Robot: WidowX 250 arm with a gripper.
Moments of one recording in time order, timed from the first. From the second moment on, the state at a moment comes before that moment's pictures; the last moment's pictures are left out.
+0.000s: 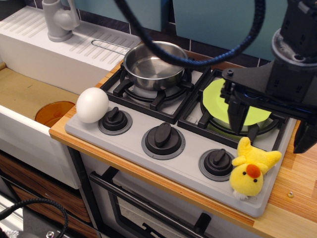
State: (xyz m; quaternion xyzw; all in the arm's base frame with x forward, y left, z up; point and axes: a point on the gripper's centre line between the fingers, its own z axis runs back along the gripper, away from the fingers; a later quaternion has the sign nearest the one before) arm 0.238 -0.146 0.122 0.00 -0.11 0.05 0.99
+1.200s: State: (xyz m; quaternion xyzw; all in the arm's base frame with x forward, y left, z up) arm 0.257 -0.139 0.066 0.00 -0.15 0.04 0.99
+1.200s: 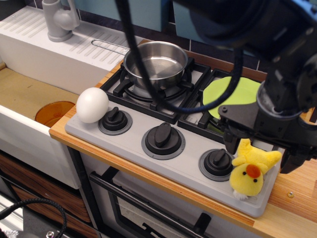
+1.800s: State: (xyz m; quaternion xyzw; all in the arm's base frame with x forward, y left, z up) arm 0.258 -0.151 0.027 0.00 -0.19 0.05 0.98
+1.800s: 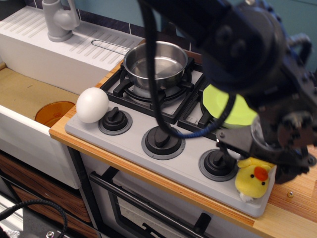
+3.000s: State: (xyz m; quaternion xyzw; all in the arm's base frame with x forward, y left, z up) arm 0.268 -0.158 0.106 0.05 -0.07 0.06 0.99
